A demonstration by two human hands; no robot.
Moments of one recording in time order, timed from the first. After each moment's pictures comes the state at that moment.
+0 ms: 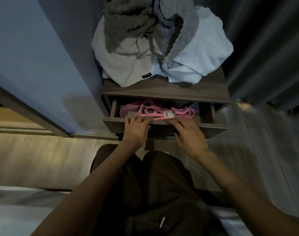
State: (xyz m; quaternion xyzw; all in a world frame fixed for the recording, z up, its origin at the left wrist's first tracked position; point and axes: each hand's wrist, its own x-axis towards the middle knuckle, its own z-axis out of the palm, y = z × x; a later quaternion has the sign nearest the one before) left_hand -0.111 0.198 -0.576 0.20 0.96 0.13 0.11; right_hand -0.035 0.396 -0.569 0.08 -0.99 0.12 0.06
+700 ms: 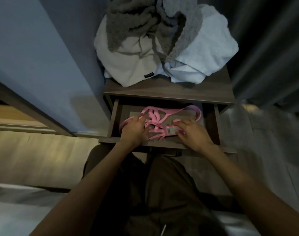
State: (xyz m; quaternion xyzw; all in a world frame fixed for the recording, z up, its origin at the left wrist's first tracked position) left_hand -0.123 0.190 -0.589 0.17 0.95 0.23 0.12; right_hand -0.064 0.419 -0.586 0.06 -0.99 0.12 -0.05
